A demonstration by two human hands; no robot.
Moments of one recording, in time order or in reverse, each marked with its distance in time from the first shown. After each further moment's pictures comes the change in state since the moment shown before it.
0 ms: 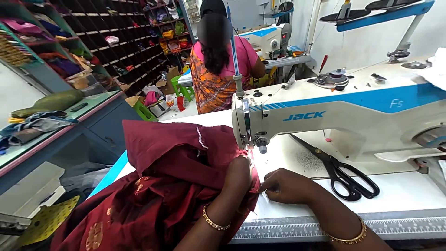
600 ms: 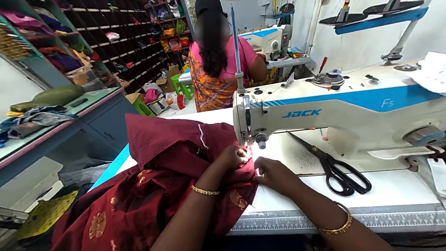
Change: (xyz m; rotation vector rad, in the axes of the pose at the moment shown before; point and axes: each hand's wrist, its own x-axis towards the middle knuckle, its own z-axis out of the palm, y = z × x) left_hand 0.040 -0.043 -0.022 -0.336 -0.266 0.097; right_hand 0.018 -0.011 0.018 -0.047 0.329 0.184
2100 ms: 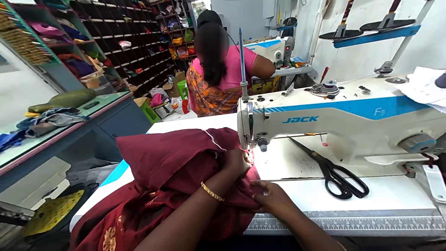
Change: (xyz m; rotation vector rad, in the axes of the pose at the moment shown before) left_hand -0.011 0.026 0.011 0.247 0.111 -0.129; right_hand -0.034 -0.049 0.021 0.834 -0.067 0.571
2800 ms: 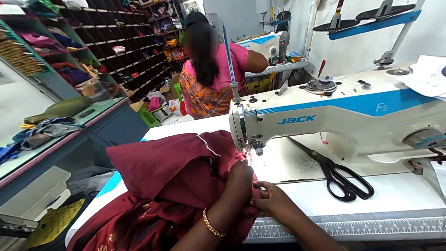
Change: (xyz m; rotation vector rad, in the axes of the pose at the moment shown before) left_hand -0.038 0.021 0.034 0.267 0.128 0.115; right_hand 0.004 0.001 -0.008 0.150 -0.051 0.025
